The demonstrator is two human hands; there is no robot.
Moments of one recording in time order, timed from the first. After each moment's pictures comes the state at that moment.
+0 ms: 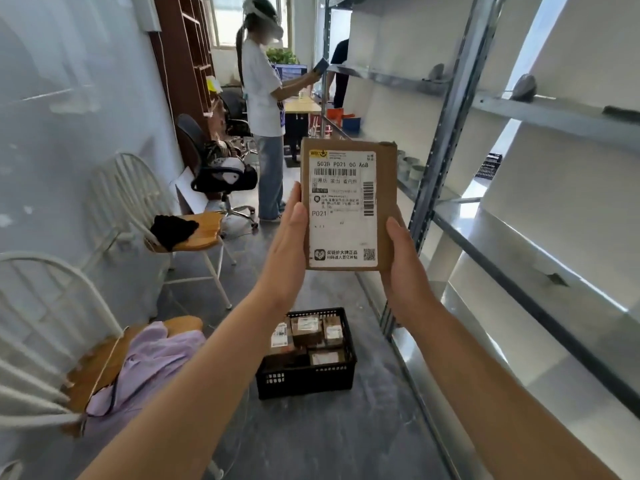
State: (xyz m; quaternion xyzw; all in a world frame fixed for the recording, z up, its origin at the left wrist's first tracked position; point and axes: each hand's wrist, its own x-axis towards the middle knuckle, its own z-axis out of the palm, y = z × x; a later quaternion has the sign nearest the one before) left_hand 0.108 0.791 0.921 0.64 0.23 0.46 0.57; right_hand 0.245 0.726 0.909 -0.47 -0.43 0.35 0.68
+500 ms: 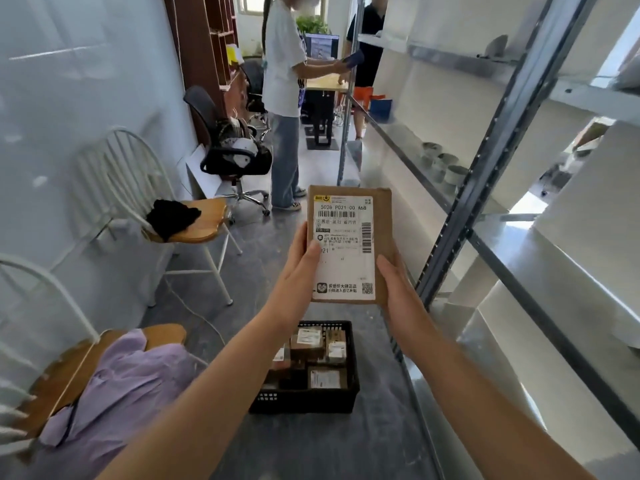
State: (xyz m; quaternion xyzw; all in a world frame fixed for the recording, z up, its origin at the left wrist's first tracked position) left_hand 0.207 0.935 0.857 0.59 0.32 0.44 0.60; right_hand 0.345 0.877 0.851 -0.51 -0.45 0.41 0.61
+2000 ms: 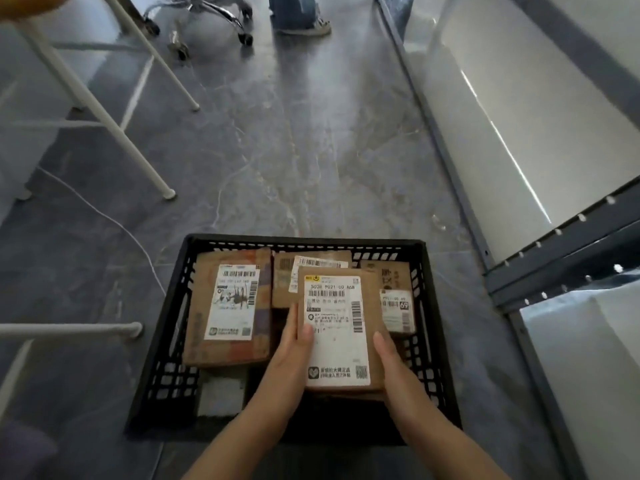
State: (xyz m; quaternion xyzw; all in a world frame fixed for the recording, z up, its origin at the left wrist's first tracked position) left_hand 0.294 1.178 0.144 0.44 0.56 0.21 0.67; right_hand 0.438 1.123 0.131 -0.64 -0.18 0.64 0.39
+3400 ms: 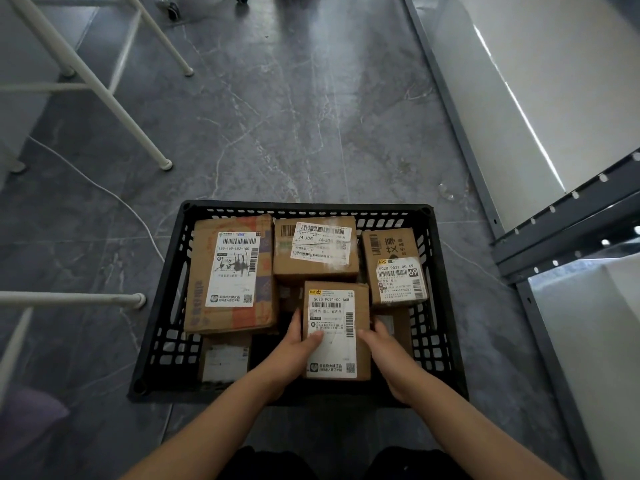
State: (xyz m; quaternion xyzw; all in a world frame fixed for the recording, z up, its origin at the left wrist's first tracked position) left_hand 0.278 1.172 0.063 0.41 0.56 0.06 0.72; right_hand 0.440 1.121 0.063 -0.68 -0.17 0.66 0.26
